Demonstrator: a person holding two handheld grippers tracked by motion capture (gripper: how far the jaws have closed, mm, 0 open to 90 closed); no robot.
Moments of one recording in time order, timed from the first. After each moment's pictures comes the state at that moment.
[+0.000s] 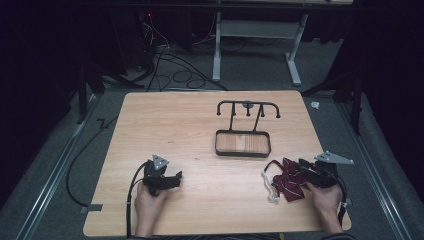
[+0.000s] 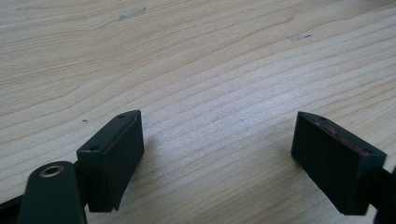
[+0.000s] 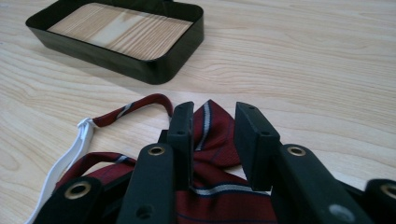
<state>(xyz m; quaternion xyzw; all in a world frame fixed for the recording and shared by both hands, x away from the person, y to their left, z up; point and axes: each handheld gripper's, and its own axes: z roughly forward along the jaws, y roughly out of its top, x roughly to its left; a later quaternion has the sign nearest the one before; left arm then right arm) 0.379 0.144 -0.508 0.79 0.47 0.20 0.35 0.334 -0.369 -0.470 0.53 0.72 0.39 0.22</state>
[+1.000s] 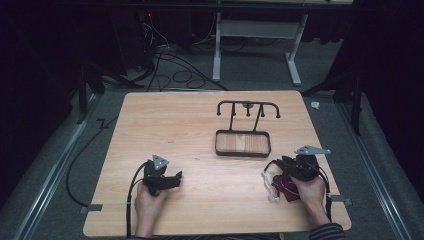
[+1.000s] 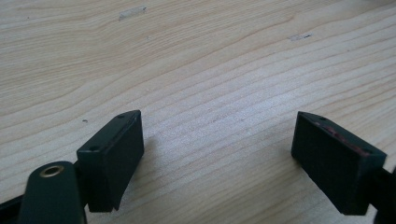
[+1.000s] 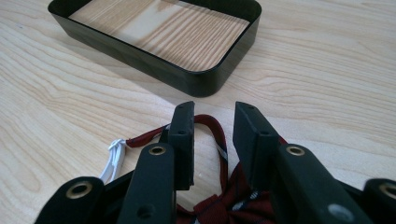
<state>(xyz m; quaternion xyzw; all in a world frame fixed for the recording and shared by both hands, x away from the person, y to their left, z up) 0.379 0.144 -0.508 0.79 0.47 0.20 0.35 0.364 -0.329 -0.473 0.50 0.76 0.37 0.19</state>
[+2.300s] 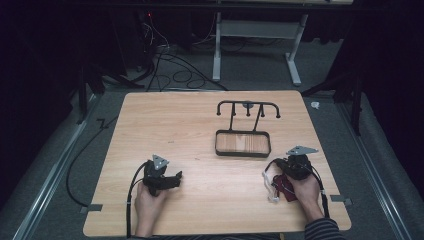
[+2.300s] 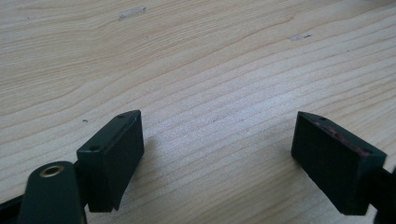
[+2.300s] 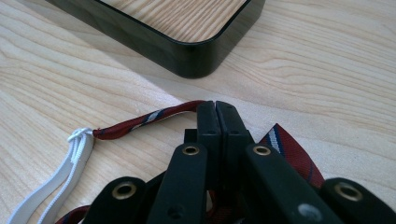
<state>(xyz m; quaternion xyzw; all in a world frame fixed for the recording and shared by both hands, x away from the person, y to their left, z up) 0.379 0.144 -0.508 0.79 0.47 0.20 0.35 0.379 -0.321 -0.496 0.48 0.79 0.32 0.20</state>
